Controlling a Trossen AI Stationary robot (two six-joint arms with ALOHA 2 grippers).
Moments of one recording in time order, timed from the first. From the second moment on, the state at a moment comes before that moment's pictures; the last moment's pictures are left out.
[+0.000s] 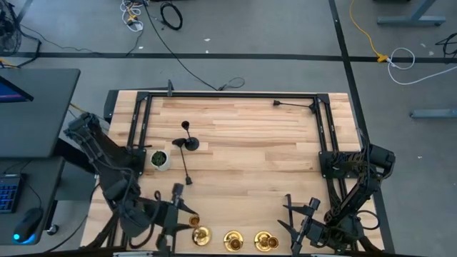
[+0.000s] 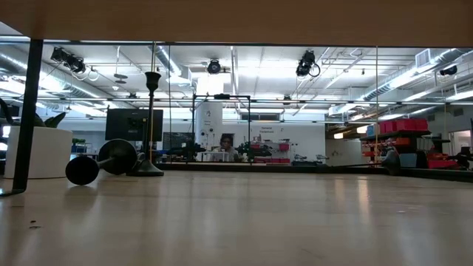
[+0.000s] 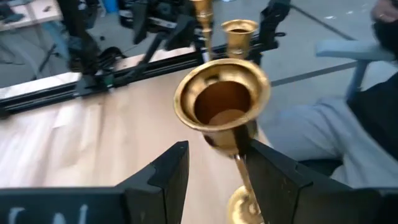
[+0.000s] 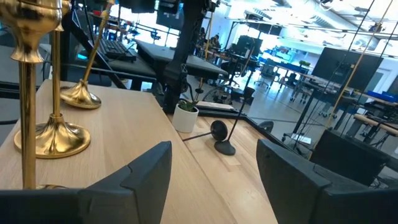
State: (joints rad) left arm -0.87 1.43 1.32 -0.36 -0.63 -0.20; right arm 1.15 1.82 0.87 1.43 1.57 -0.74
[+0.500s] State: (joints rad) left arm -0.90 1.34 1.32 -0.46 -0.69 -0.23; right arm 1.15 1.82 0.87 1.43 1.57 -0.74
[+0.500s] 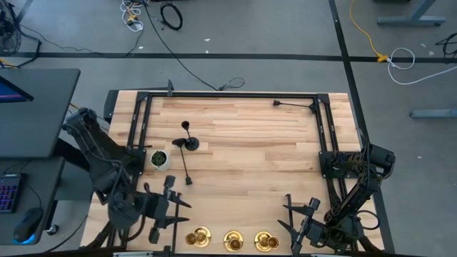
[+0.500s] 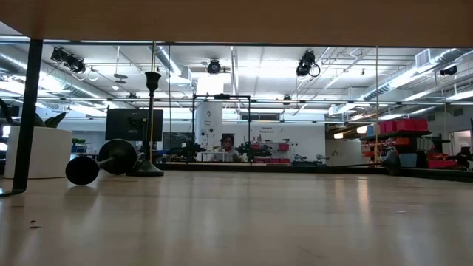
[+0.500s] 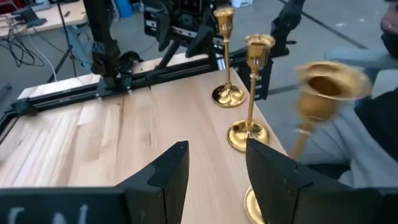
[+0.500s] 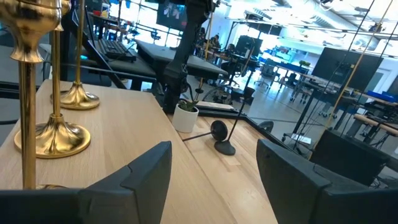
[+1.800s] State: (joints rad) left arm -0.92 1.03 0.65 -1.36 -1.33 -1.72; right arm 1.15 1.82 0.87 1.43 1.57 -0.75
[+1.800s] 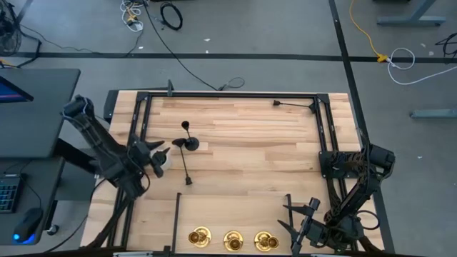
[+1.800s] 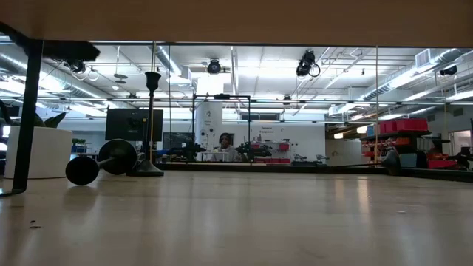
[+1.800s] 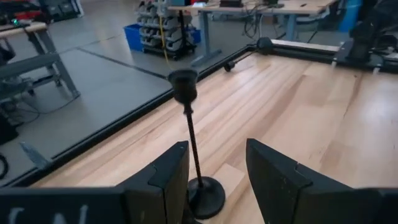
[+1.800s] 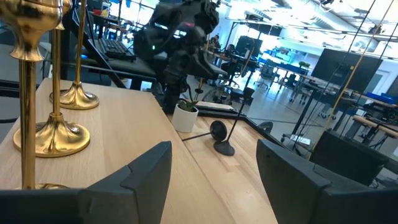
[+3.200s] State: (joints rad) left arm -0.49 0.99 0.21 -0.09 -1.24 -0.86; right arm 1.12 1.82 0.87 1.40 1.52 -0.81
